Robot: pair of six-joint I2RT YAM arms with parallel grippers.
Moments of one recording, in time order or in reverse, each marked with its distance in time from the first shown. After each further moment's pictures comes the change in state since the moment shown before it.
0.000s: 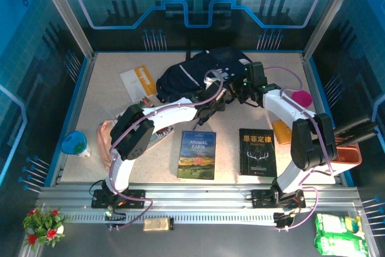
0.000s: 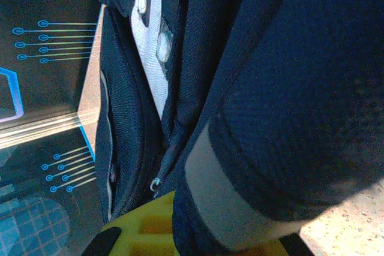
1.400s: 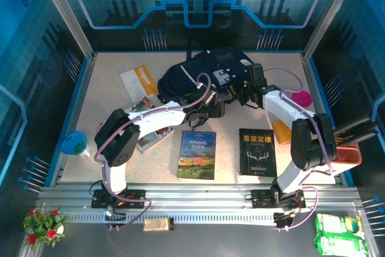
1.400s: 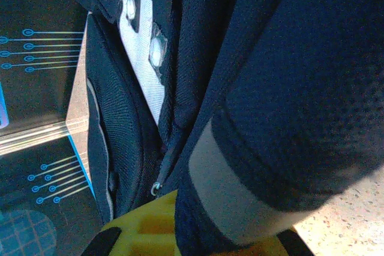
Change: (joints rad) left arm 0.016 -0.145 -0.174 0.010 0.221 -0.037; right arm 0.000 0.000 -0.020 0.000 0.035 -0.008
